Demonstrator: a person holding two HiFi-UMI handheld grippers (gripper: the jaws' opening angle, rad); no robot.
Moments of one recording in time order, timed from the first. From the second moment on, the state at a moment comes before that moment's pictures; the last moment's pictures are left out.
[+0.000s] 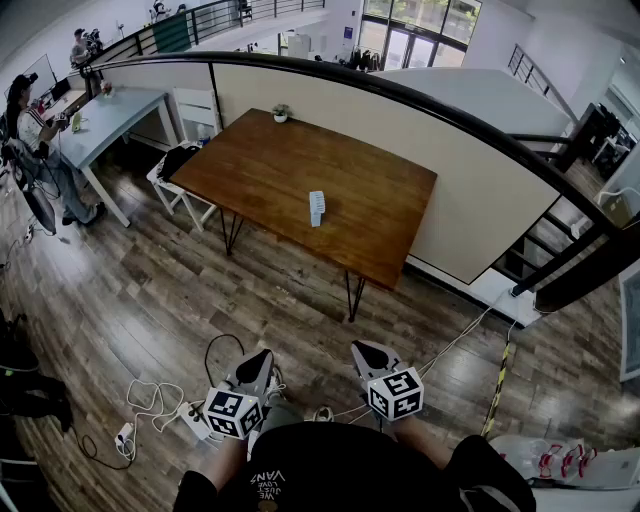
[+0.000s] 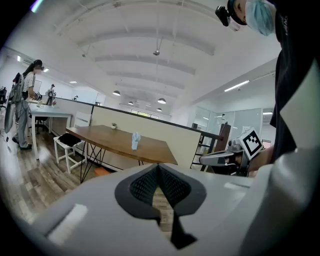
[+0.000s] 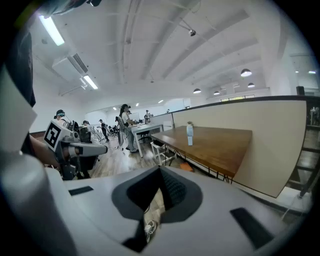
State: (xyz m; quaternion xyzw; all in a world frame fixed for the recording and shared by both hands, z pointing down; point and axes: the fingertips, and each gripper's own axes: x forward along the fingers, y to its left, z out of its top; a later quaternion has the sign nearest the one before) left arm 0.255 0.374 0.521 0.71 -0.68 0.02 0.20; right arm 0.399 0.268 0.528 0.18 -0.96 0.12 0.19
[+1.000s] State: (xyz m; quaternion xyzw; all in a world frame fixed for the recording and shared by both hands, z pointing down) left arm 0.166 0.299 0.535 0.73 -0.64 0.01 0.24; right arm 0.314 0.186 0.538 0.26 -0.93 0.16 0.19
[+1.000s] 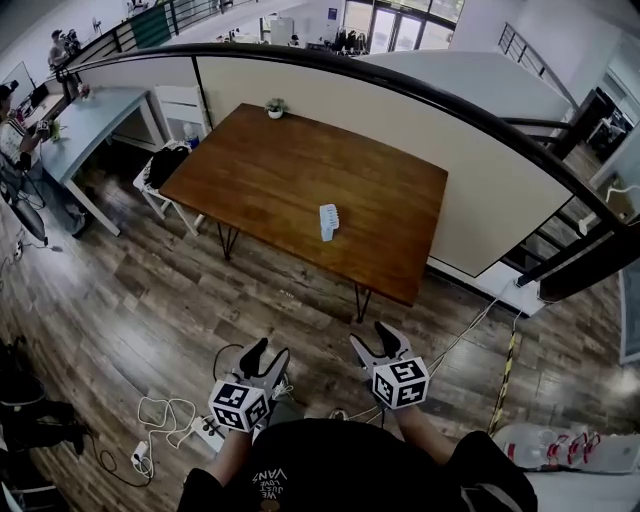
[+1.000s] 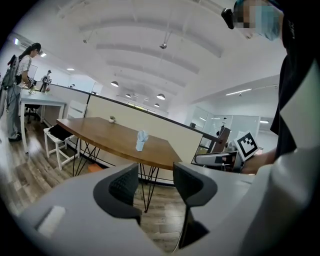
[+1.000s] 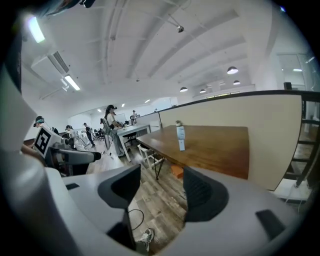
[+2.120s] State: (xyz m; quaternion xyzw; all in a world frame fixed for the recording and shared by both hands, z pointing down) left arm -0.012 0.239 0.546 0.77 -0.59 0.02 0.25; right arm 0.179 0.093 0.539 0.38 -0.89 0.15 0.20
